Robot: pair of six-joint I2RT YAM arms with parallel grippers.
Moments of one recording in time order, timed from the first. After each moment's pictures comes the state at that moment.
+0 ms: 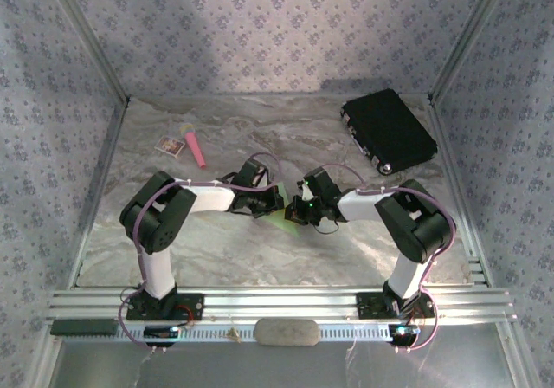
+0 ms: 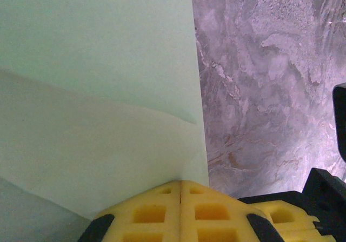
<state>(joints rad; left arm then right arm) -0.67 1.87 0.93 0.00 0.43 -0.91 0.63 1.74 0.75 0.05 -0.49 0.82</state>
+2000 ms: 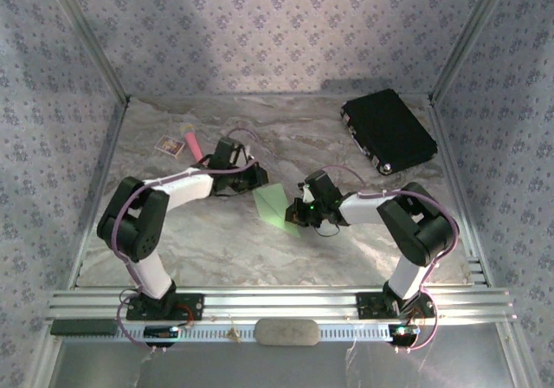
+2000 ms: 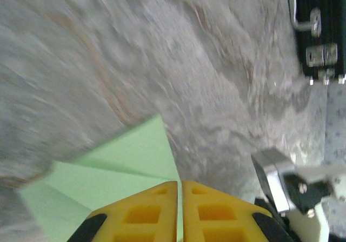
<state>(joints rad) -0.52 1.74 0.98 -0.06 0.47 -0.76 0.64 1.72 0.71 0.09 -0.47 0.82</state>
